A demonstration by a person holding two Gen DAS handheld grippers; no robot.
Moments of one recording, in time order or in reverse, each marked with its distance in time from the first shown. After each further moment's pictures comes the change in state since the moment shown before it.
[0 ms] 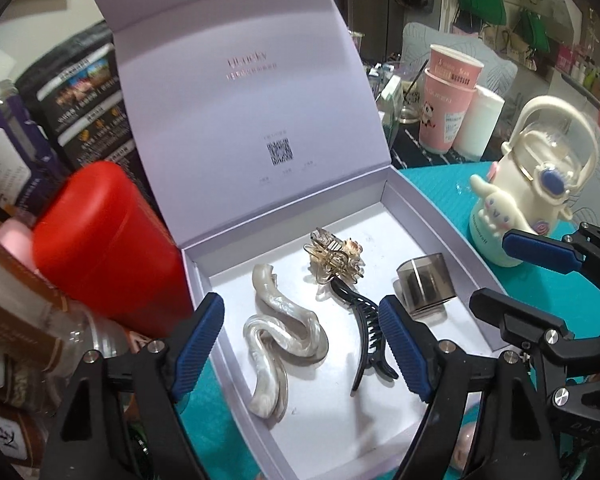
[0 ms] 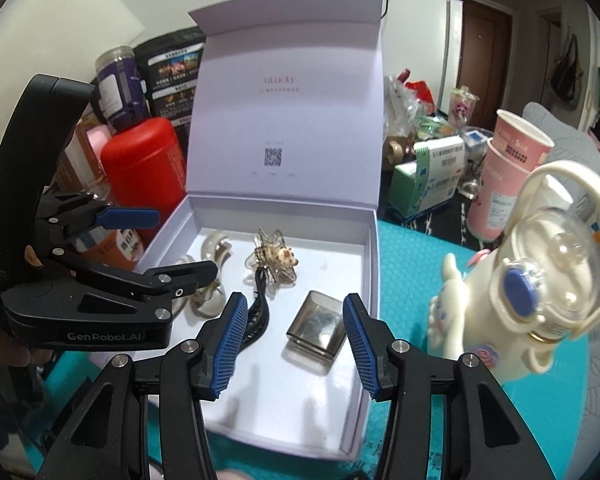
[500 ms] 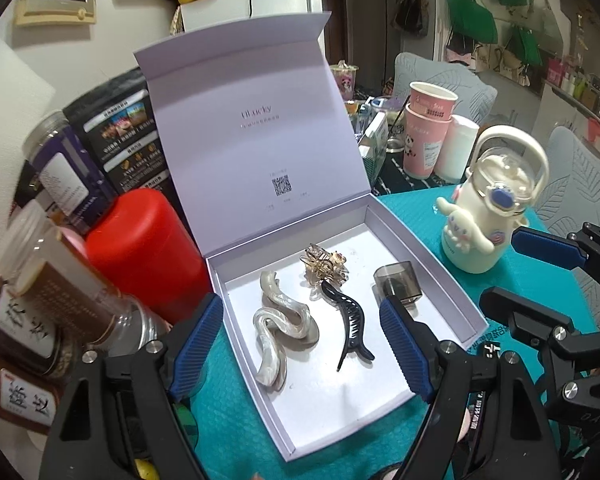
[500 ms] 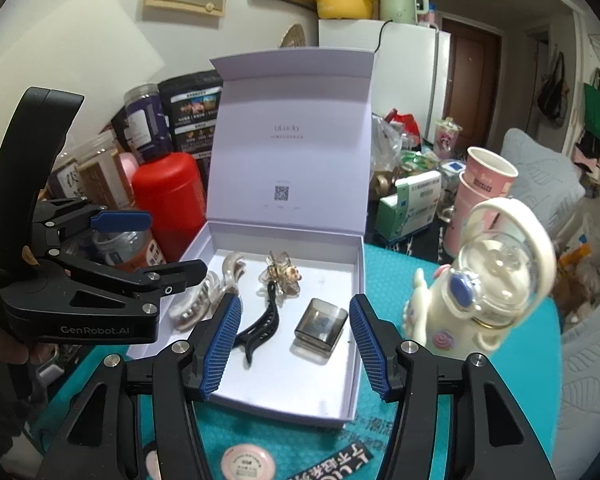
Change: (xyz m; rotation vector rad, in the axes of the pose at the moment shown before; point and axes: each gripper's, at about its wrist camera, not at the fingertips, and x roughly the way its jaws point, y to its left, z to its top) left arm -0.070 -0.005 -0.013 0.006 -0.097 0.011; right arm -0.063 0.015 -0.003 -0.006 -0.091 -0.030
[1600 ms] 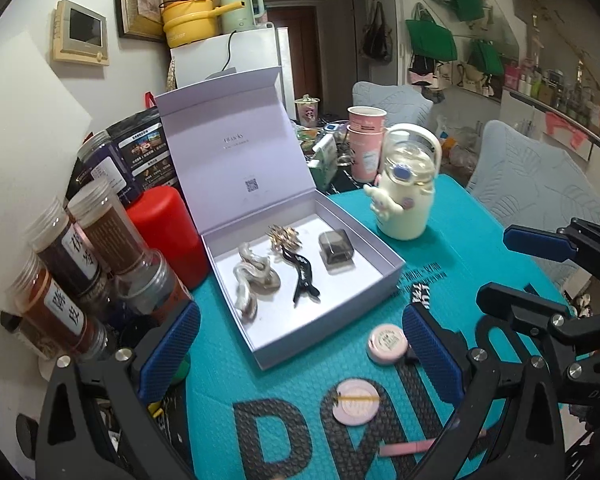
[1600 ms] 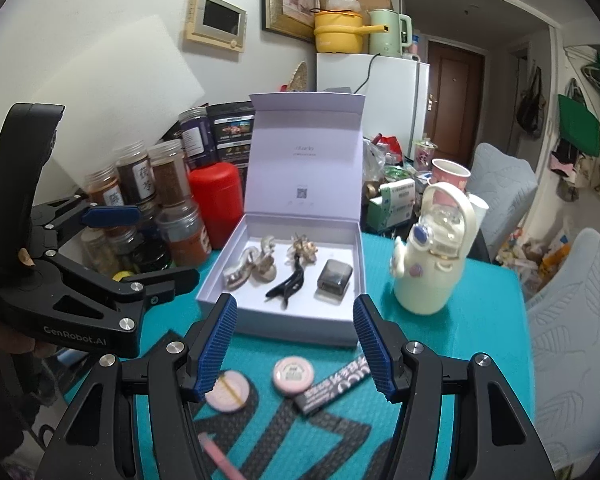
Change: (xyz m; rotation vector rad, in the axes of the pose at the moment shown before) left arm -0.121 -0.028 -0.086 0.065 -0.124 -0.059; right arm -0.126 0.048 -0.065 0.010 -0.084 -0.039
